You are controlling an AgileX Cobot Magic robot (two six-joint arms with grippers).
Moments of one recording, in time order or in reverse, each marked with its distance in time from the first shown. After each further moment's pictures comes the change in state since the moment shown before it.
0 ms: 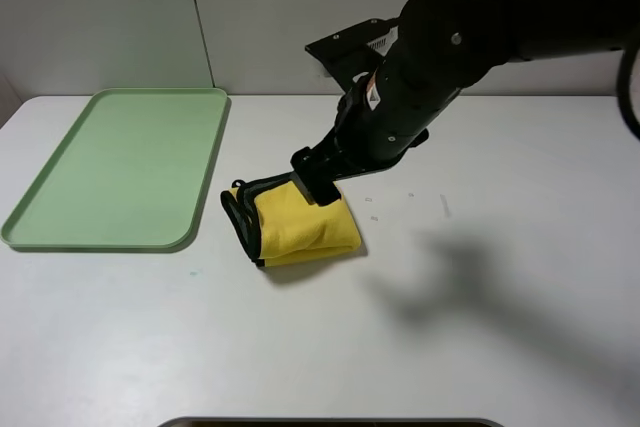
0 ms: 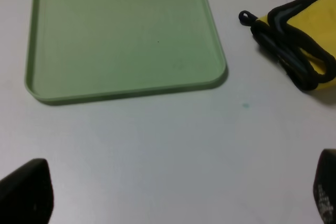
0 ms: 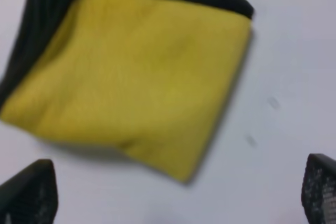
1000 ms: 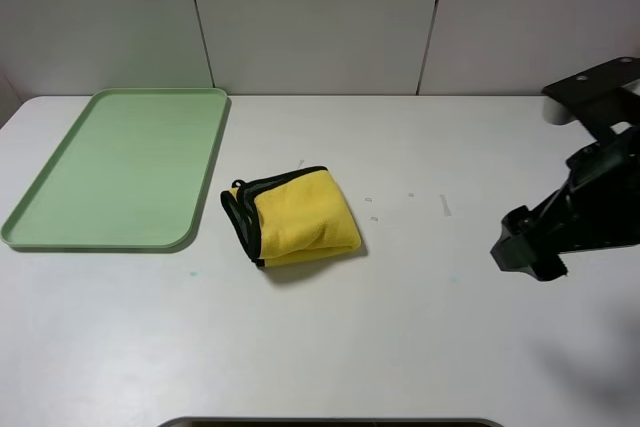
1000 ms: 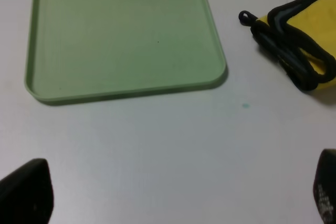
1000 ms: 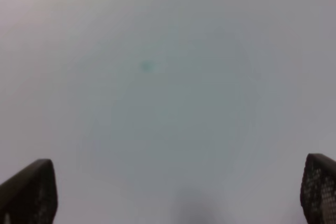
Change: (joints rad) left arm 0.000 0.000 0.000 0.000 0.000 0.000; right arm -0.315 -0.614 0.482 0.051 0.195 -0.080
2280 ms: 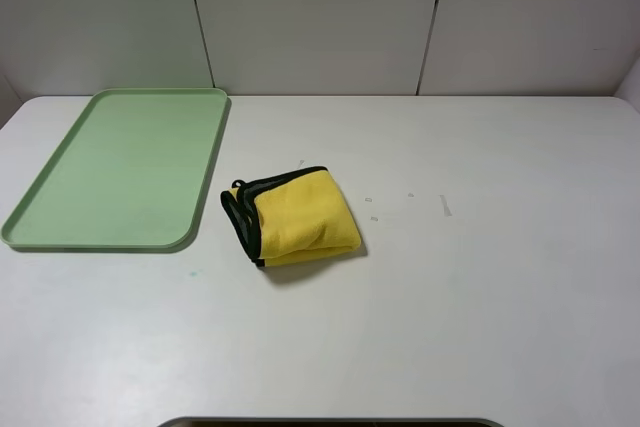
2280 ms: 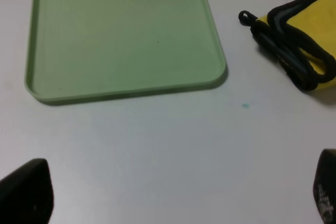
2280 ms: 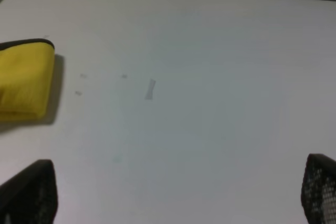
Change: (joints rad) left arm 0.000 0.000 0.000 0.005 0.000 0.000; right arm -0.183 -1.083 0.146 0.032 0.220 0.003
